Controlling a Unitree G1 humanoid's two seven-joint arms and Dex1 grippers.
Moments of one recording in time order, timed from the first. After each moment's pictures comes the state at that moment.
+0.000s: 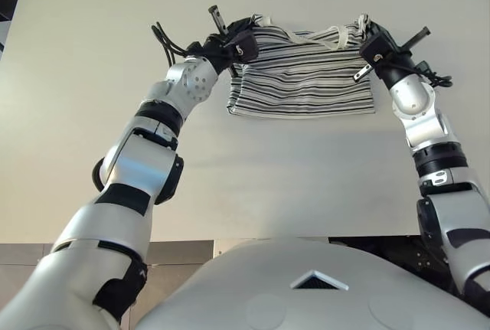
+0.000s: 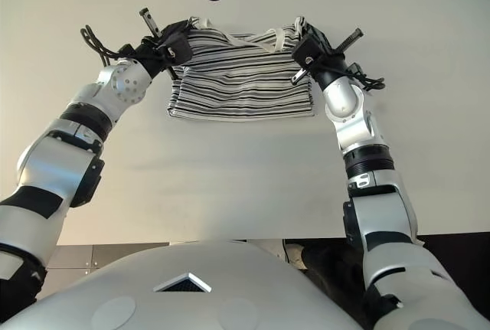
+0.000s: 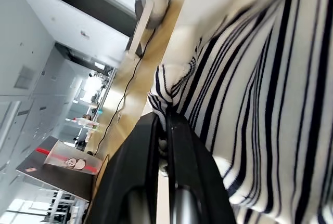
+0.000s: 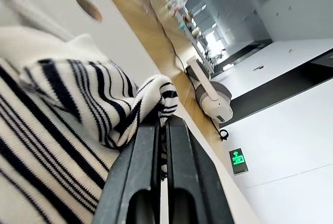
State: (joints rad) left arm -0.83 0.28 -0.44 1.29 0.61 -0.59 0.07; right arm -0.51 -0.41 0.22 0.78 -0.46 -0.36 0.06
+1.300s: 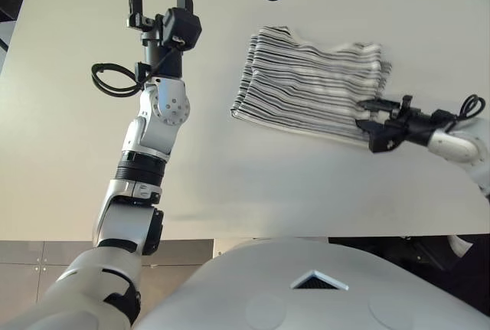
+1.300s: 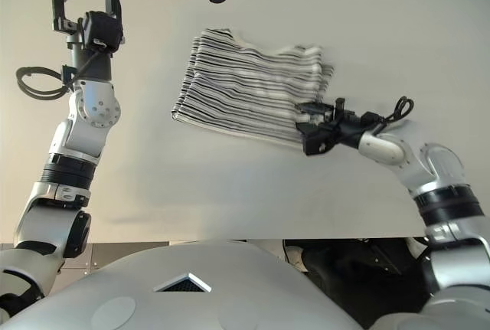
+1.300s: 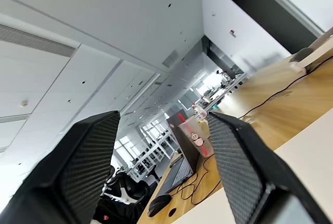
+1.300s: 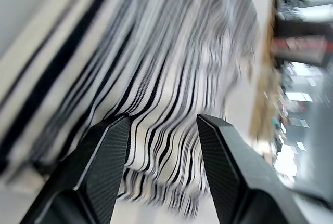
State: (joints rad) left arm -0.31 0.39 -0.20 0.33 0.50 -0.34 0.43; right arm -0.06 -1.01 0.38 0.08 -0.50 -0.68 0.53
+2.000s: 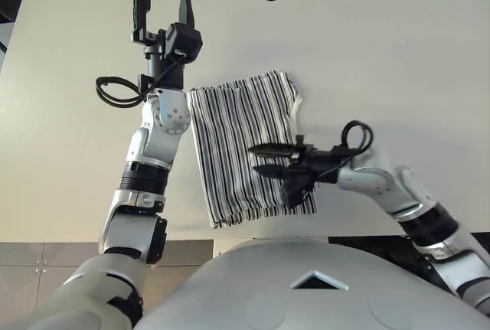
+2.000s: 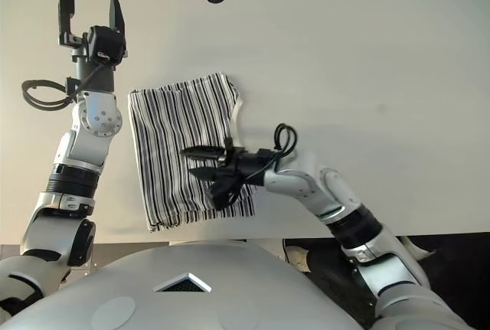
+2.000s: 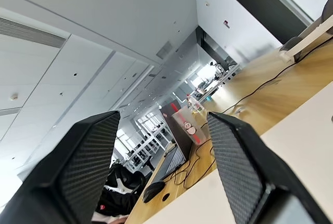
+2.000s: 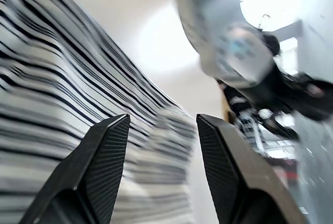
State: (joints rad) left arm -0.28 0.37 -0.15 0.35 0.51 -0.35 0.39; right arm -0.09 -0.54 0.52 -0.25 -0.49 -0.50 0.62
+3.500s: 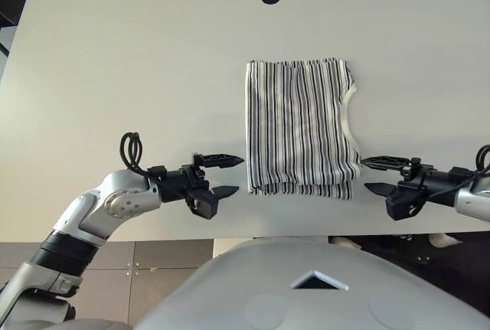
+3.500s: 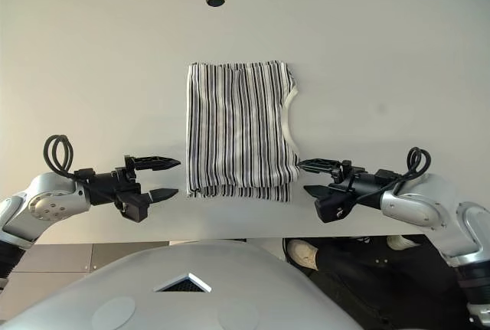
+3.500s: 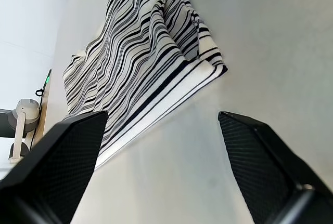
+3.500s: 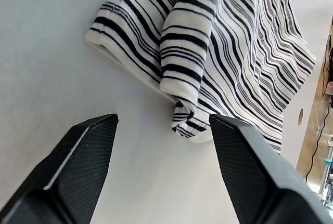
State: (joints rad) left arm 0.22 0.92 -0.36 -0.10 0.36 -0.78 -0.58; right arm 0.36 -1.11 0.12 -0.21 -0.43 -0.70 0.68
